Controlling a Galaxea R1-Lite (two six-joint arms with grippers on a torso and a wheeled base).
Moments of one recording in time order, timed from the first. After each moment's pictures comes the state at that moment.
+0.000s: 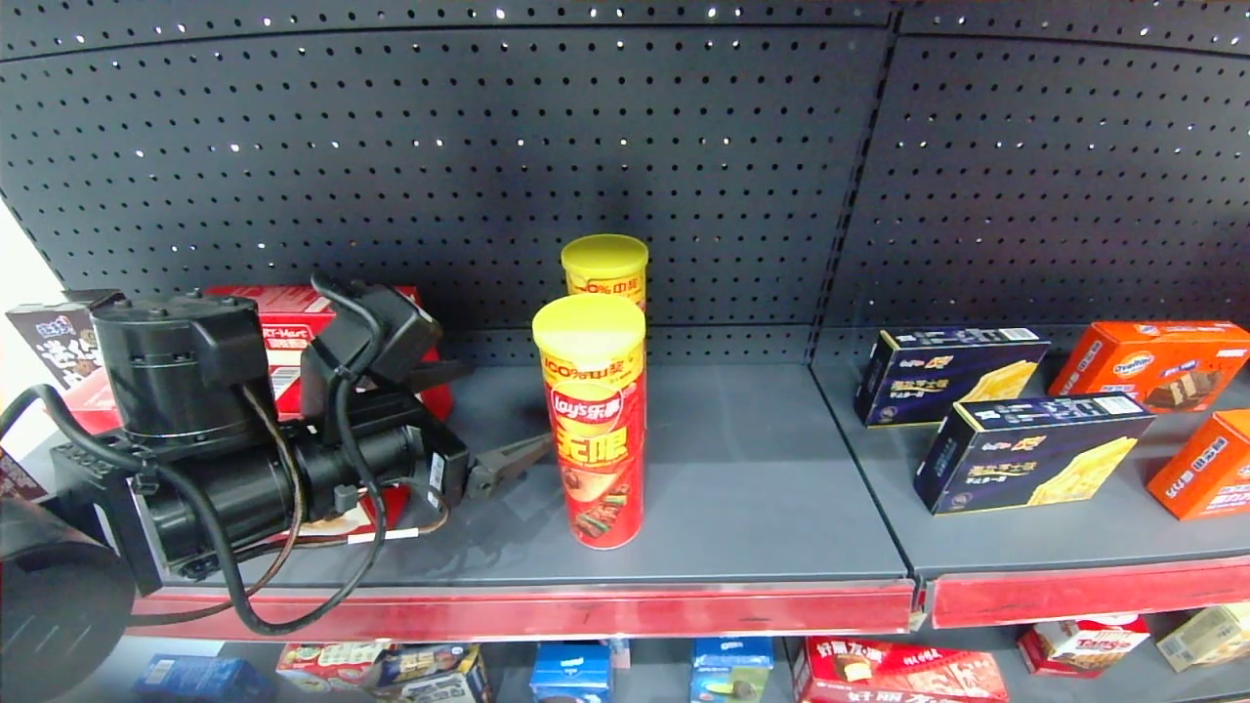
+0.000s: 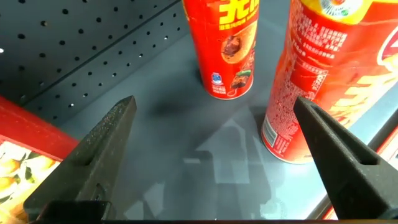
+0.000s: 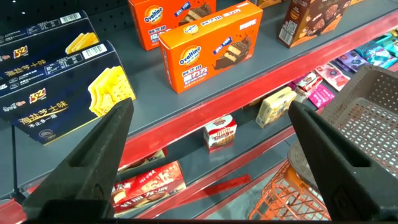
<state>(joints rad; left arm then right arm) -0.35 1.59 -0.67 -0.70 -0.27 0.27 -0.03 0.56 -0.58 0.16 -0.46 0.16</state>
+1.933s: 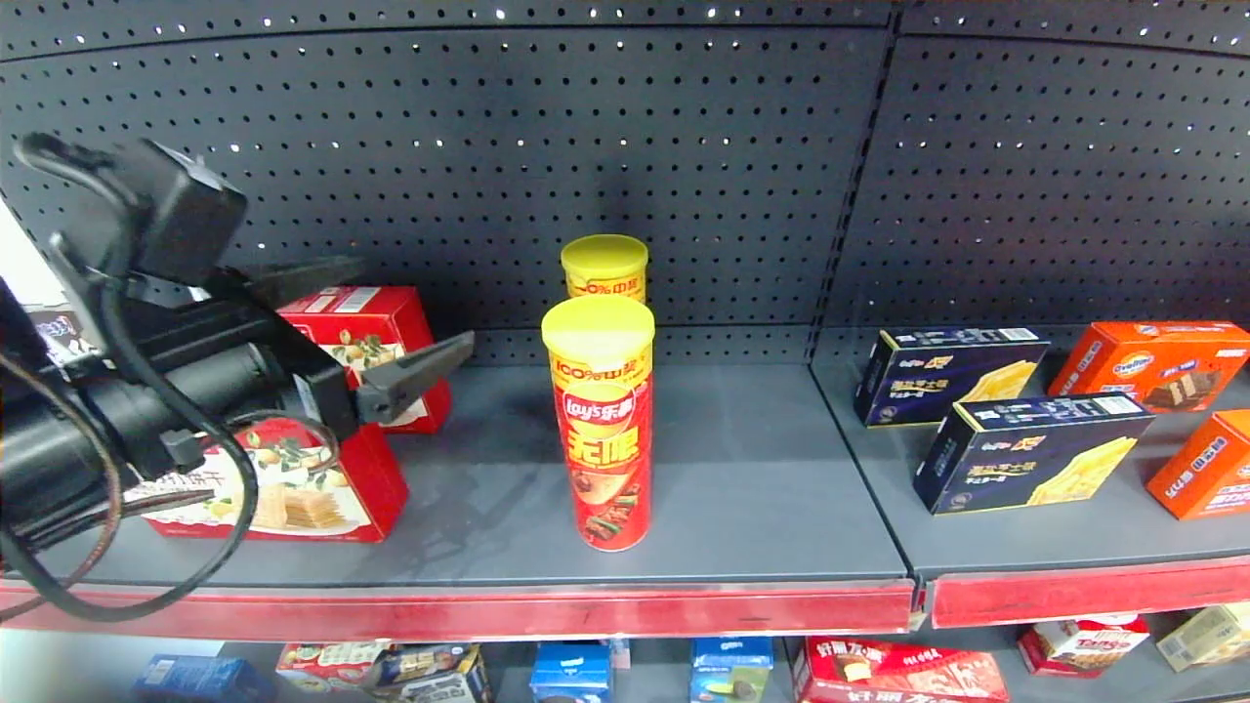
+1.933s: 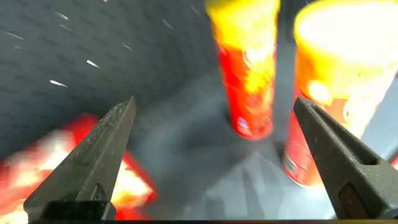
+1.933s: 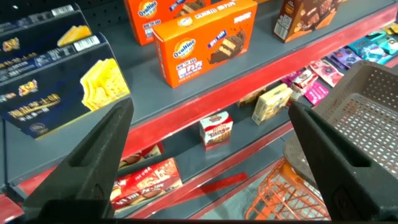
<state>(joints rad) -0.28 1.35 -0.70 -0.70 -0.26 0.26 -0.04 0.52 -0.54 0.17 -0.46 0.15</state>
